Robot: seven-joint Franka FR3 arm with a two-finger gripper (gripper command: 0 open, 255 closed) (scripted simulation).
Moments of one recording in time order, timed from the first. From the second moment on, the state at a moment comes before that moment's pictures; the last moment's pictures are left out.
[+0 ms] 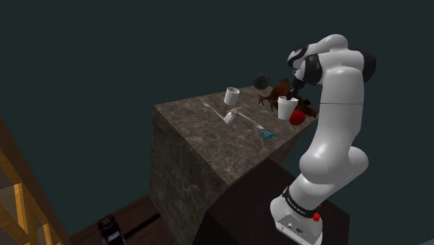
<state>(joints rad) -0.50 0.55 -0.74 -1.53 0.41 1.86 -1.16</state>
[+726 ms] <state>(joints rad) -0.50 0.55 -0.74 -1.54 0.42 1.85 -1.17</state>
